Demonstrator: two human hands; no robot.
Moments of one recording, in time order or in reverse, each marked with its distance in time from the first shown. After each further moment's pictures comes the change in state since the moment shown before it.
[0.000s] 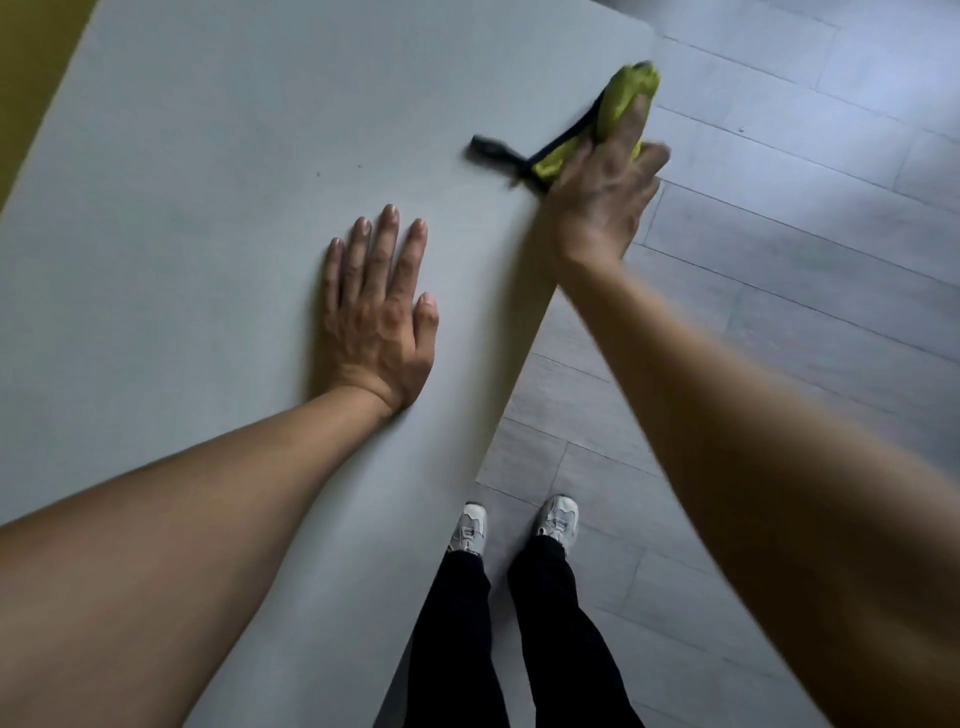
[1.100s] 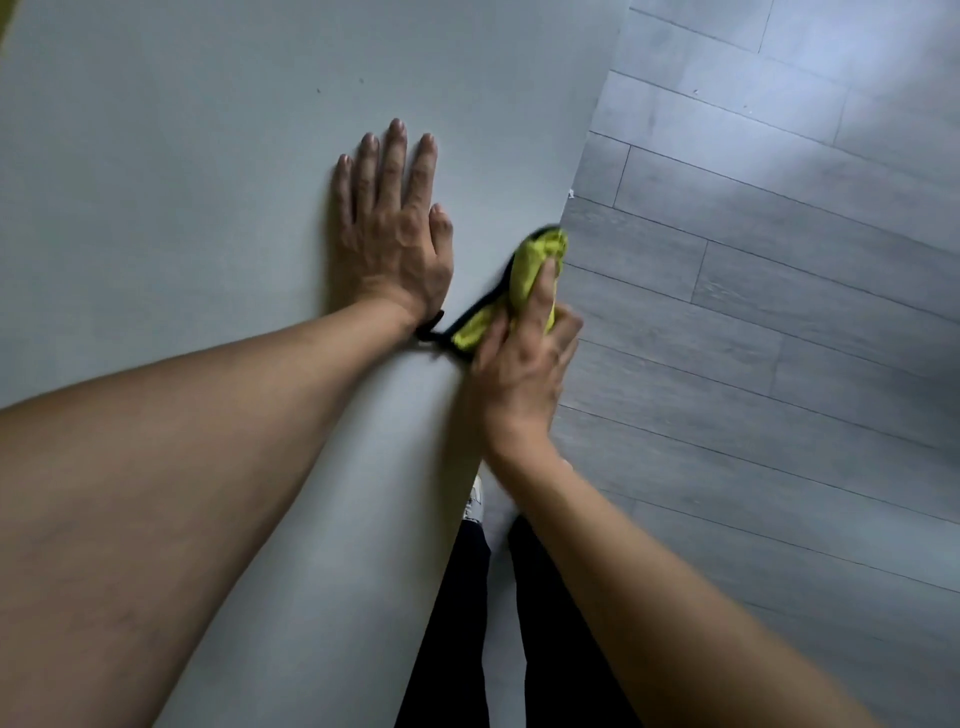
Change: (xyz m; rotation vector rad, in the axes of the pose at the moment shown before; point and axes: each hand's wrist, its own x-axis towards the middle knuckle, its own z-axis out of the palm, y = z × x) left_hand 0.002 -0.003 -0.001 -0.066 -0.015 -0.006; right_hand -0.241 0.057 0.002 0.075 -0.042 0.021
